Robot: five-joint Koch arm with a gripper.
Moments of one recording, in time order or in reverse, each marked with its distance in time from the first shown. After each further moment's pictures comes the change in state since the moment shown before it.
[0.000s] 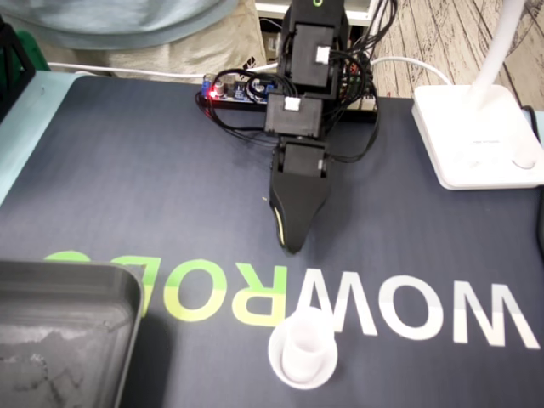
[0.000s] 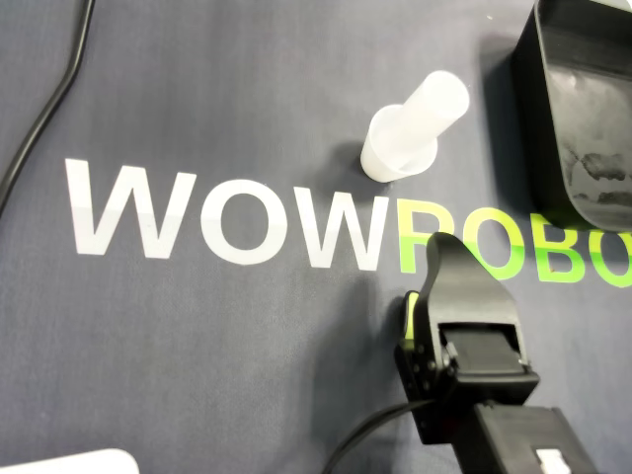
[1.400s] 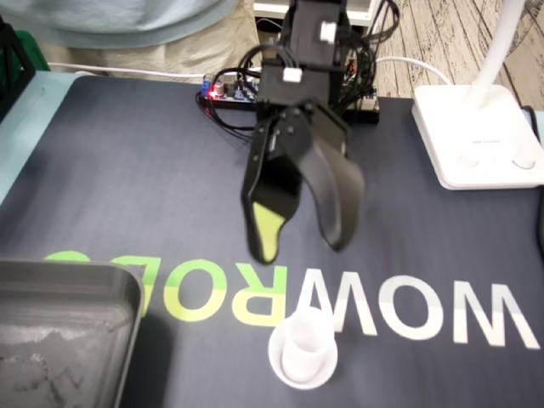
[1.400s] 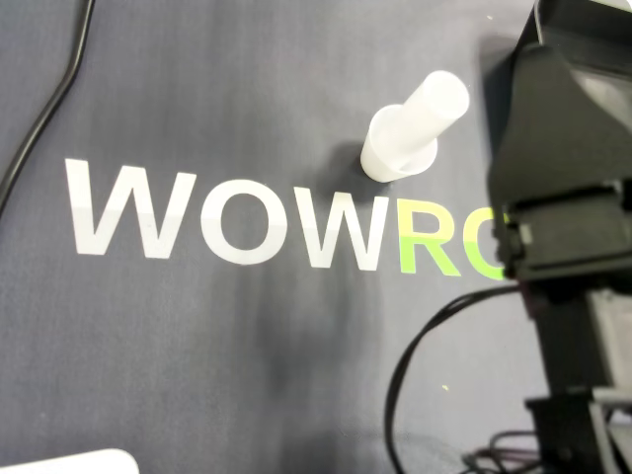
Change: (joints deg) arm 1.5 -7.9 -25.3 -17.4 -48.9
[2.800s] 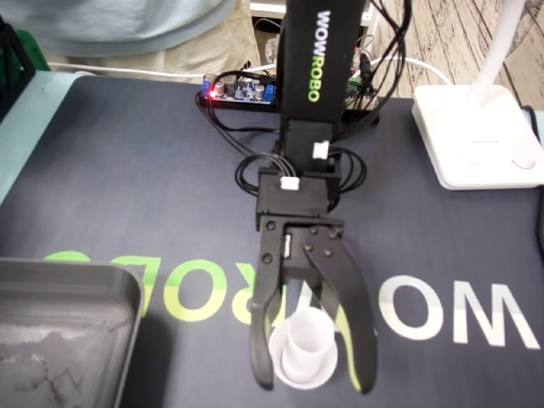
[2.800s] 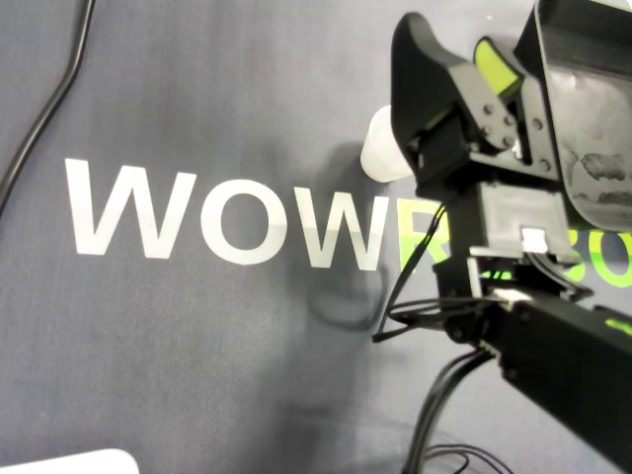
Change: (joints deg) arm -3.3 -38.0 -8.0 -28.5 -30.1
